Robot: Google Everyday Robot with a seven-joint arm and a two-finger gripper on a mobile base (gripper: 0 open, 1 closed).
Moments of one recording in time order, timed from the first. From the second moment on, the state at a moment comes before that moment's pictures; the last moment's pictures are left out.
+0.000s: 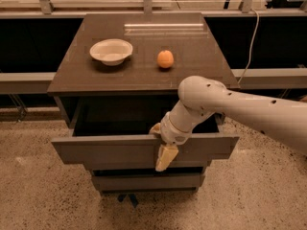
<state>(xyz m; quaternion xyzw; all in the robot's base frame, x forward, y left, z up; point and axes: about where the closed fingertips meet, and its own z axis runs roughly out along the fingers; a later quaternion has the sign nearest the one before) 0.513 -0.024 0.646 -0.74 0.63 0.17 0.16</state>
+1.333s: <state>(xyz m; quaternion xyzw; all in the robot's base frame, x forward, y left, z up) 0.467 -0.010 0.680 -0.75 0.61 0.17 0.17</state>
